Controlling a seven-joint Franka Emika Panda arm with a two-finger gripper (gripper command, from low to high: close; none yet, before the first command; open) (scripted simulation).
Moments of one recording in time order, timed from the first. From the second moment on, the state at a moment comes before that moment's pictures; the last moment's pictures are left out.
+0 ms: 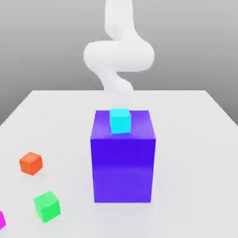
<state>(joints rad) 0.00 -0.71 -0.04 -2.29 0.02 2.32 0.78</state>
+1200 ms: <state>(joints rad) -0.28 0.58 -0.32 -2.12 0.37 2.65 0.42</state>
